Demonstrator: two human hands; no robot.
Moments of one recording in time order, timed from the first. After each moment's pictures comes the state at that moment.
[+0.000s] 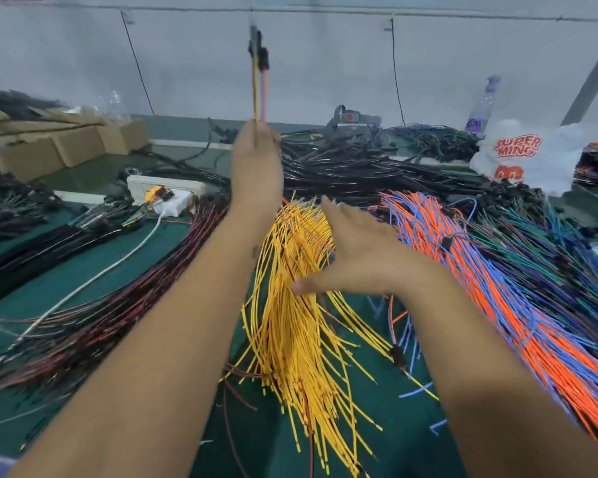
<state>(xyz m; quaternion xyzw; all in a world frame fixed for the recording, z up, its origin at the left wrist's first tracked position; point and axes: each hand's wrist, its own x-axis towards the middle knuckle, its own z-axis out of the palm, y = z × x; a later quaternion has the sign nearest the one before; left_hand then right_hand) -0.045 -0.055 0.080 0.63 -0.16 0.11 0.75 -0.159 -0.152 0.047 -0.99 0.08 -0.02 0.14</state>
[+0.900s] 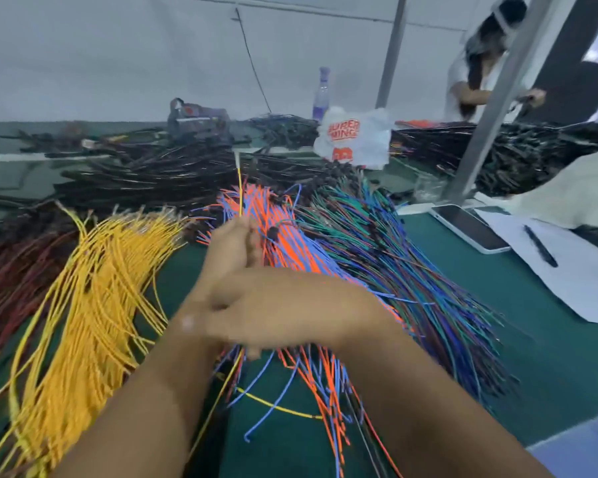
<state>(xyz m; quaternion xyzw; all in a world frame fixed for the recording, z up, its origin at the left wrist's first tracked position) -0.140 -0.215 -0.002 0.60 -0.20 -0.22 0.74 -0.267 -0.206 0.069 -0.97 0.03 0.08 0.23</state>
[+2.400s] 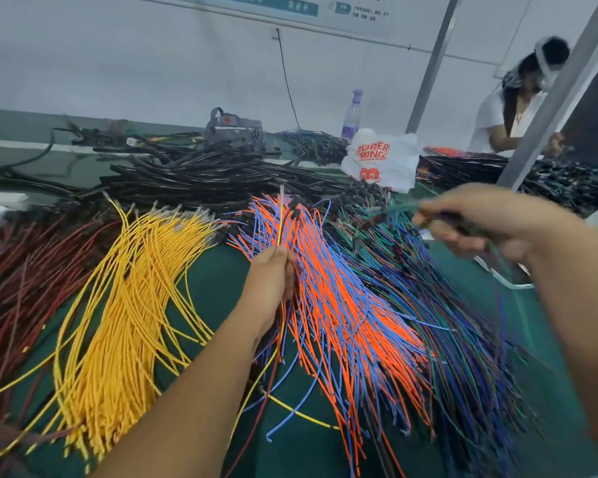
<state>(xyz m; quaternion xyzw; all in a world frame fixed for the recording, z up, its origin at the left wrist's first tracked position) -0.157 -0.213 -0.027 0.59 -0.18 -0.26 0.74 -0.321 -0.368 0.119 -0.77 0.31 -0.09 0.54</state>
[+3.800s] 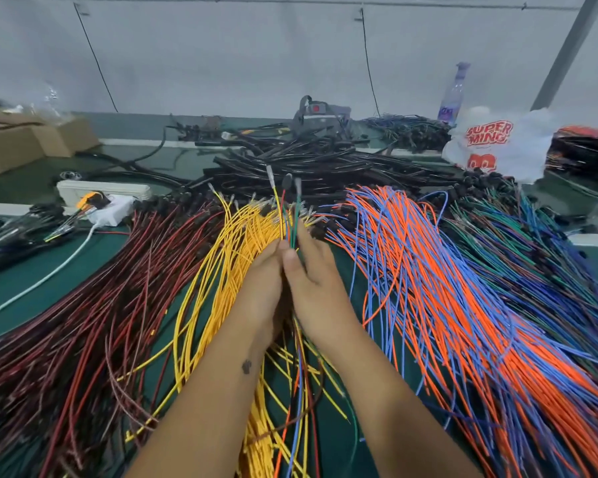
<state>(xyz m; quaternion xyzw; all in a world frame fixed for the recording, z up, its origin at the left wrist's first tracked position) -0.099 -0.102 -0.027 0.50 -0.11 -0.25 0.82 -0.144 -0.166 -0.038 -0.83 0.09 -0.25 0.49</state>
